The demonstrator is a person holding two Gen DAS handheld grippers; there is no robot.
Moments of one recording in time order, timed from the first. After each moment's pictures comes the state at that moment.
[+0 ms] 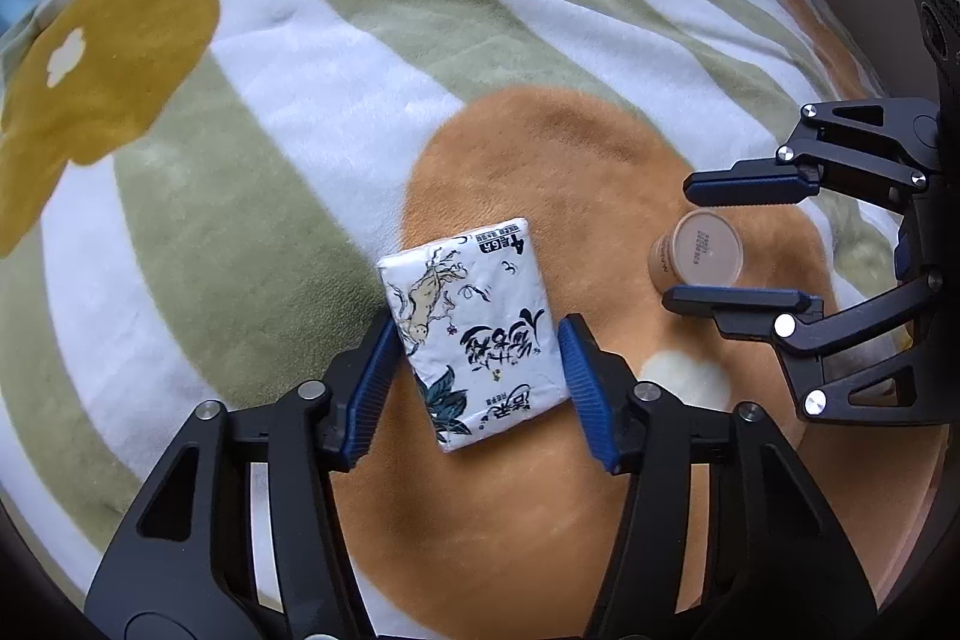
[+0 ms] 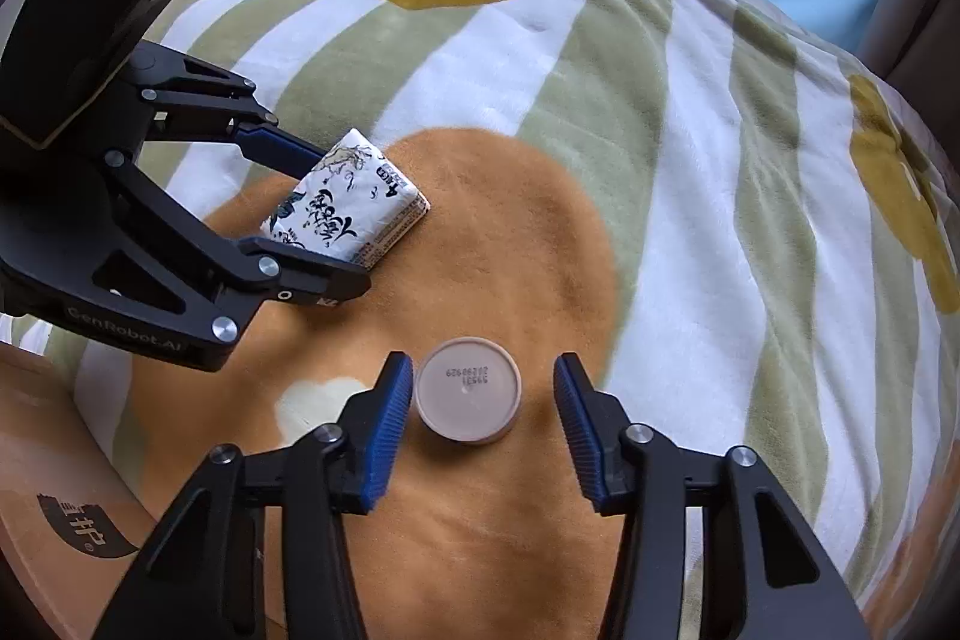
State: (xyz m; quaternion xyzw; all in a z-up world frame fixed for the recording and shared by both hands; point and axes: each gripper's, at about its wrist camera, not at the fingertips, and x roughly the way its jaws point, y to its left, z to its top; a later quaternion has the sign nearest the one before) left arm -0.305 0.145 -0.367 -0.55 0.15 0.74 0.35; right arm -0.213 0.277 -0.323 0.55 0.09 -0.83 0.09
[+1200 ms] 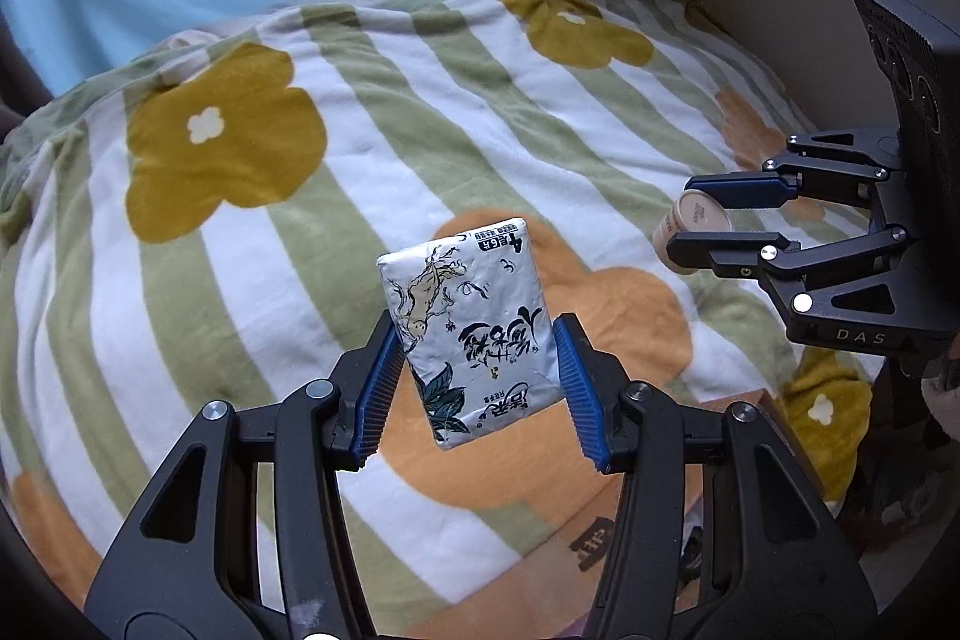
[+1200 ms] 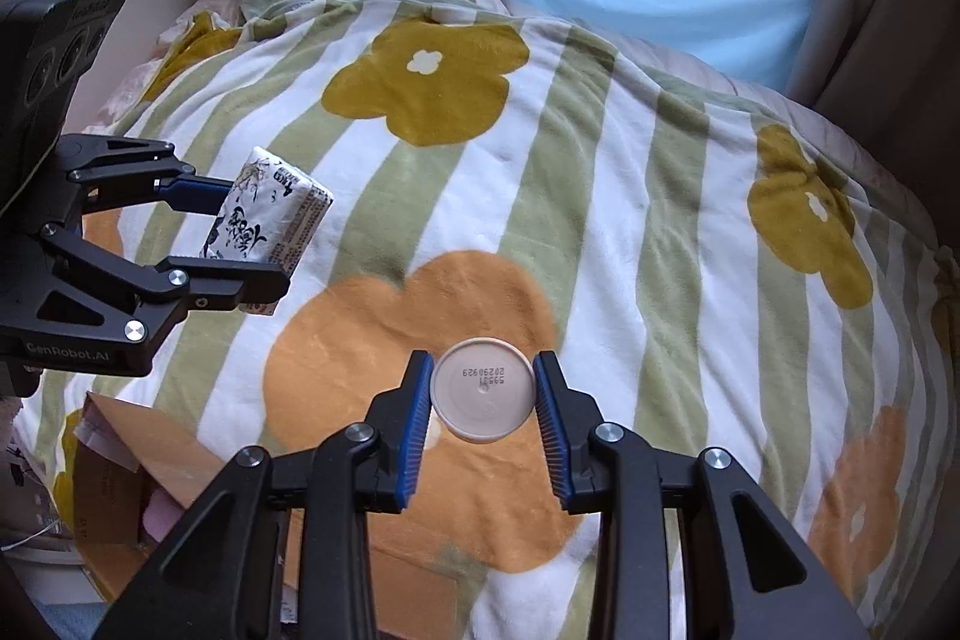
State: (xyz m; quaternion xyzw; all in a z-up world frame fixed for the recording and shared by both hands) left arm -0.236 0.084 -0.198 -0.48 0.09 0.81 0.32; right arm -0.169 0.264 -0.171 0.51 0.05 -0.86 0.06
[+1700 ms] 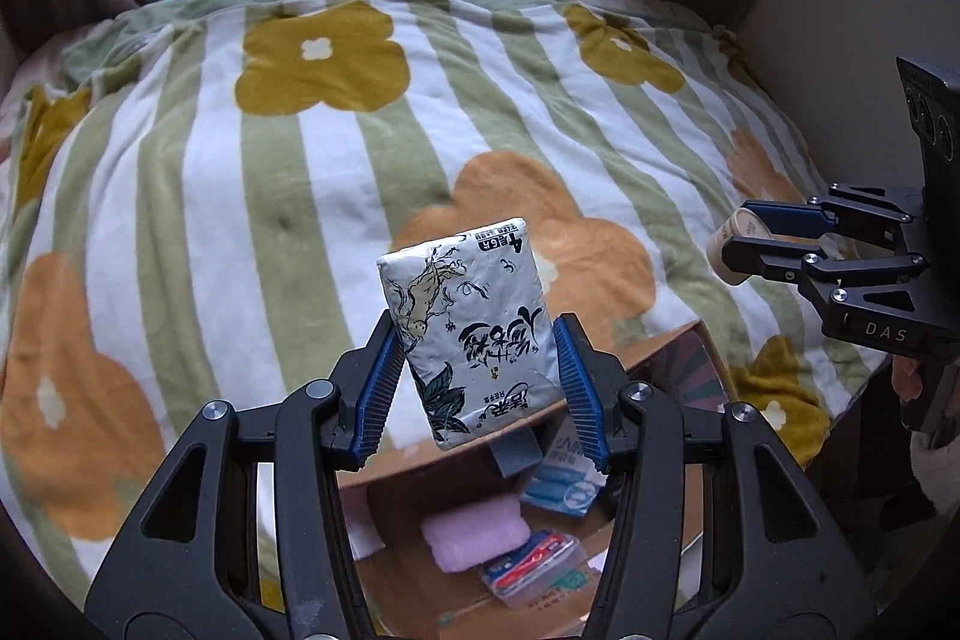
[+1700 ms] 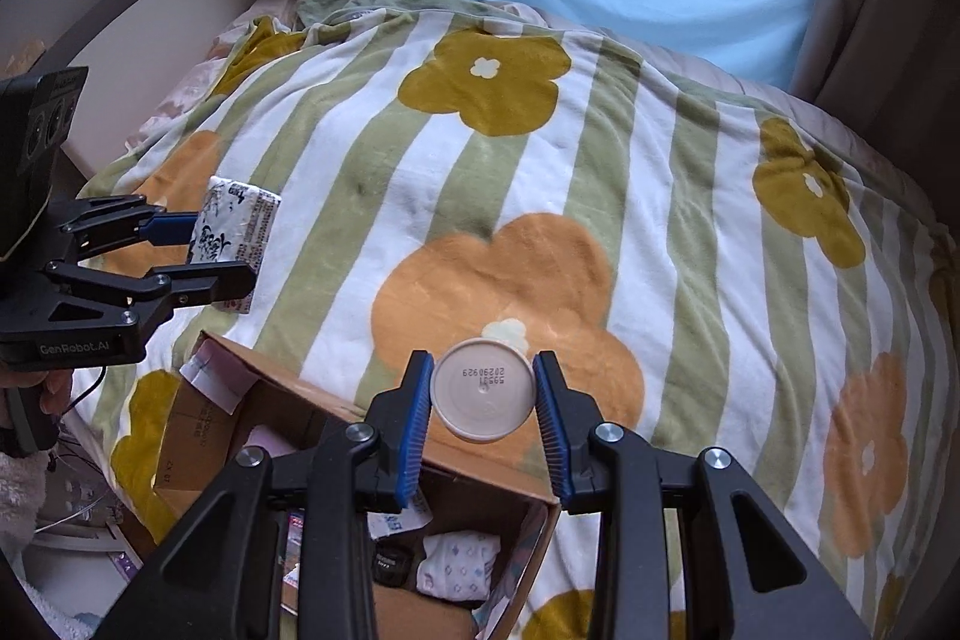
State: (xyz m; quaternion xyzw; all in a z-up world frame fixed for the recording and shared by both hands) left arm -0.109 0.008 -0.164 -0.50 0.00 0.84 0.22; right arm -0.076 0.224 -0.135 0.51 0.03 -0.85 0.07
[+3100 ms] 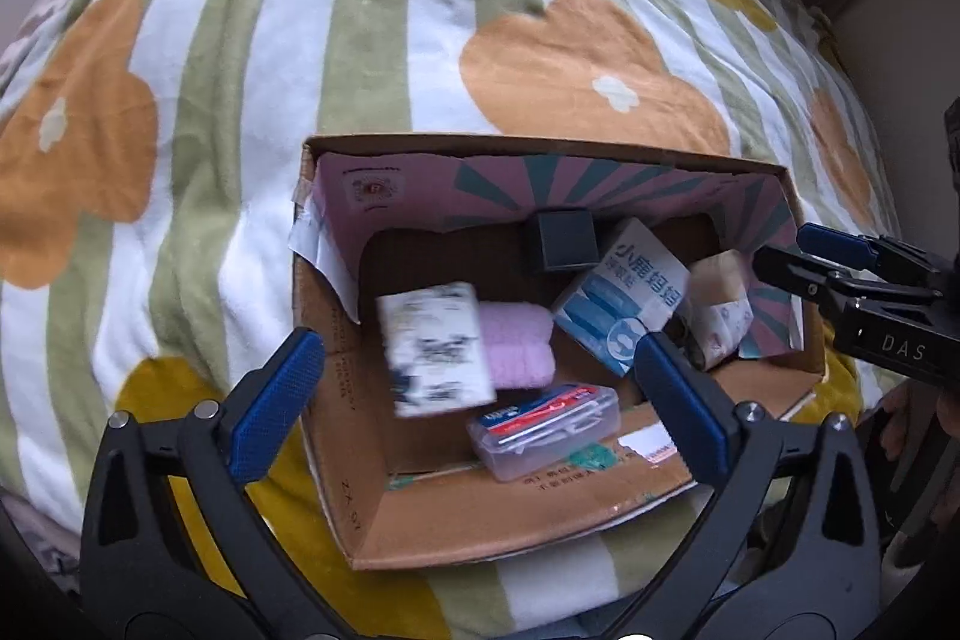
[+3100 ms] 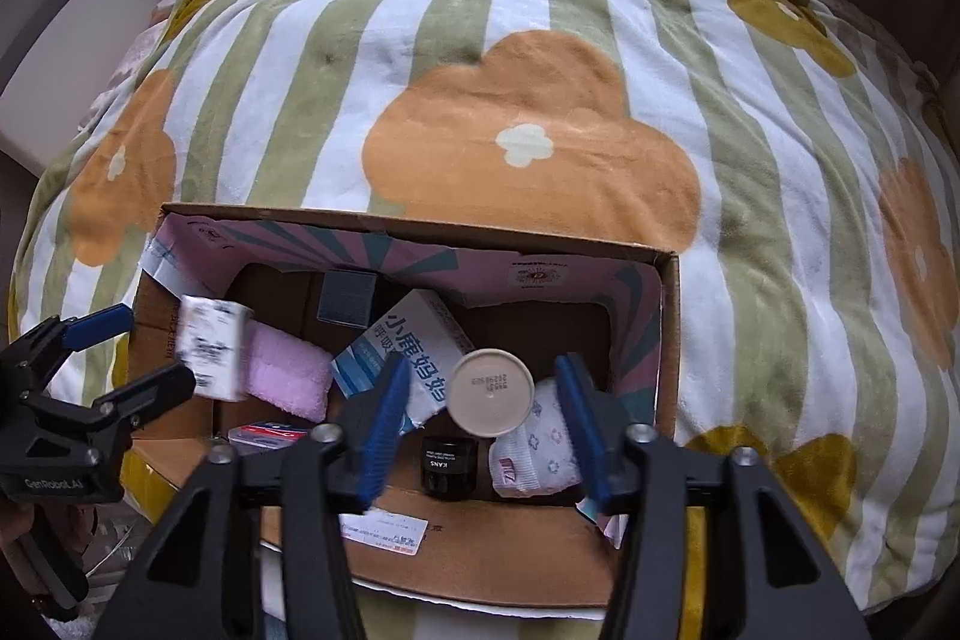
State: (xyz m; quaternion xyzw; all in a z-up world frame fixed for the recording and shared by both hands) left arm -0.005 -0.014 -0.263 -0.58 -0.05 0.81 0.12; right arm -0.012 0.204 -0.236 0.59 -0.06 -0.81 0.02
